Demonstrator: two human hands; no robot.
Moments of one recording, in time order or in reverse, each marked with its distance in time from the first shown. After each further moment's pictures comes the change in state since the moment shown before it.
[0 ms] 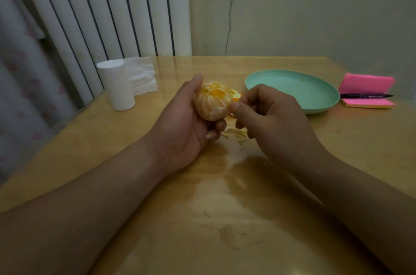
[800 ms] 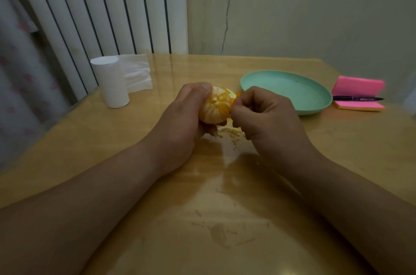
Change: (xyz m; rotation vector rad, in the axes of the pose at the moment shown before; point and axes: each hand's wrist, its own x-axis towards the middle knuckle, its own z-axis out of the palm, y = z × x) left_hand -0.005 -0.004 0.008 0.239 0.163 0.171; right_hand 0.001 -0.002 0.000 0.165 0.000 0.031
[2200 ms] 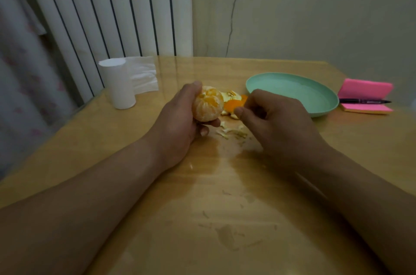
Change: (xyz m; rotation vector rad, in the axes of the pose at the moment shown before) left_hand 0.014 -0.004 -0.015 -0.086 0.059 -0.041; right_hand 0.018 0.020 -0.016 -0.616 -0.040 -0.254
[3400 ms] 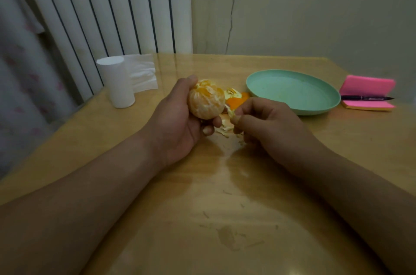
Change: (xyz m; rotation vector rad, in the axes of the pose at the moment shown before) left_hand -0.001 0.007 0.000 -0.137 -0.126 -0.087; right_hand -0.007 -0.008 0.002 0.574 -0.228 0.303
